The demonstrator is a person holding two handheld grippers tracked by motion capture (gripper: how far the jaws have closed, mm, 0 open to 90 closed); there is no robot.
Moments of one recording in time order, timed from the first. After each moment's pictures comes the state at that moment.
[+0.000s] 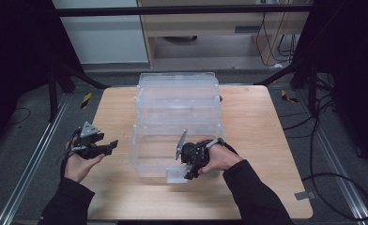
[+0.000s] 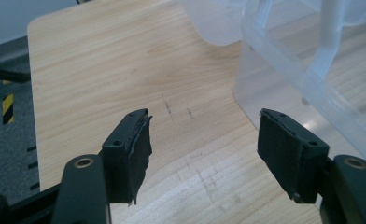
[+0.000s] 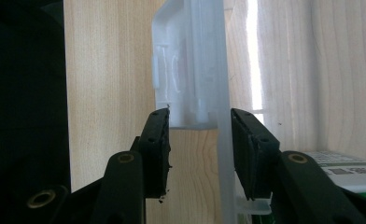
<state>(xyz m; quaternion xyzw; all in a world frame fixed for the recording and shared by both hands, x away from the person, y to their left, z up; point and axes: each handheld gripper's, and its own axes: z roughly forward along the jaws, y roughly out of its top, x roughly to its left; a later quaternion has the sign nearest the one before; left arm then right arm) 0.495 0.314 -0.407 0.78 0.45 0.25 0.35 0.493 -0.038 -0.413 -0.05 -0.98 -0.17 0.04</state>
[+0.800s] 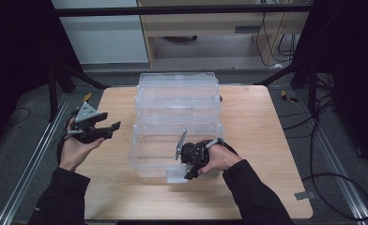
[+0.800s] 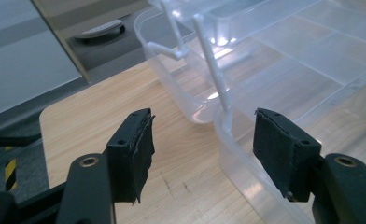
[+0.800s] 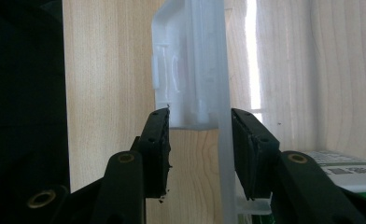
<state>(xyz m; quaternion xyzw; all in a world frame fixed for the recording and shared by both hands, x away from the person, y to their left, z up) 0.510 0.296 -0.343 0.79 0.36 0.28 0.40 0.492 -0.038 -0.412 -0.05 -0.98 -0.17 0.04</state>
